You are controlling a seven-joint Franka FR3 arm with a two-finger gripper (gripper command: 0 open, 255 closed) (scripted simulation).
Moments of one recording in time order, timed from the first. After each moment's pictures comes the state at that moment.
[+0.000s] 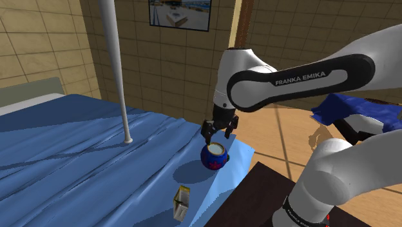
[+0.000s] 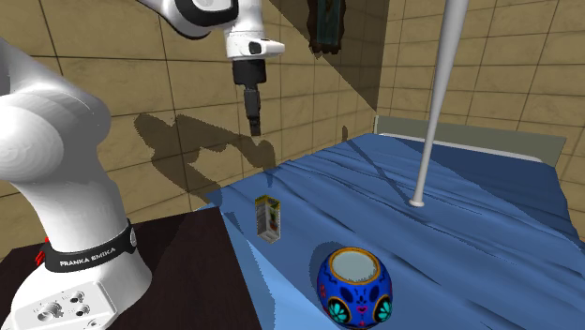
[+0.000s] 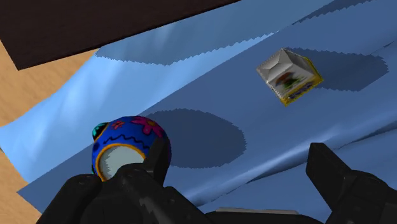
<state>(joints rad) -0.06 -0.68 0.32 -2.68 0.19 2.07 0.41</state>
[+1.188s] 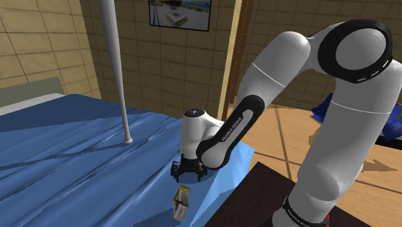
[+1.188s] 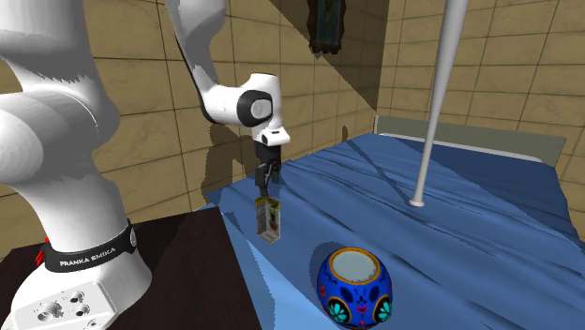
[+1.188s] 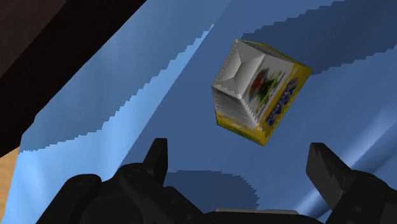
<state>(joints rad) -0.23 0.11 0.61 -2.61 -0.15 2.71 1.25</state>
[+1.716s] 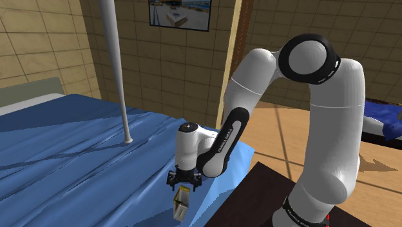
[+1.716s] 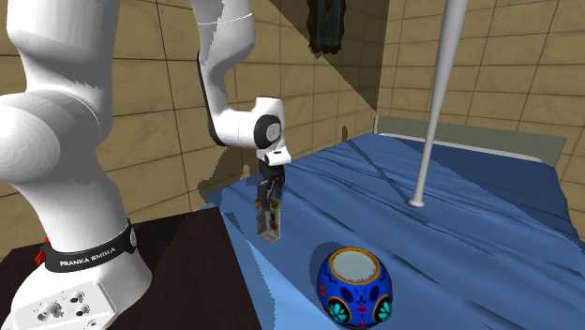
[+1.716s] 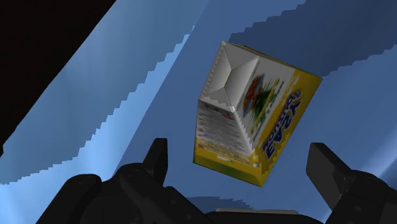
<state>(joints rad) -0.09 0.35 0.43 -2.52 -0.42 2.81 1.53</state>
